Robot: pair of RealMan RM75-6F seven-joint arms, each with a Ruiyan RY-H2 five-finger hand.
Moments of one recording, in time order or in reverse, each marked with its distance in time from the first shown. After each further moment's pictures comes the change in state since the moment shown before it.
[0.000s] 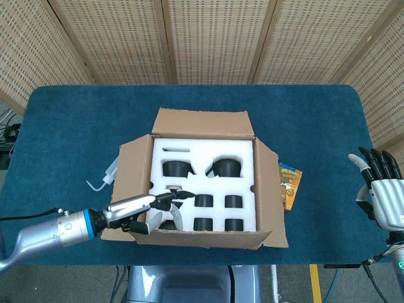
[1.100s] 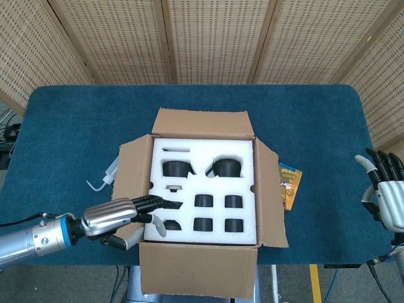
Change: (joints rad) left arm -0.047 0.065 0.265 0.022 -0.038 0.215 0.499; right arm -0.012 -0.020 -0.004 0.055 0.012 0.003 0.050
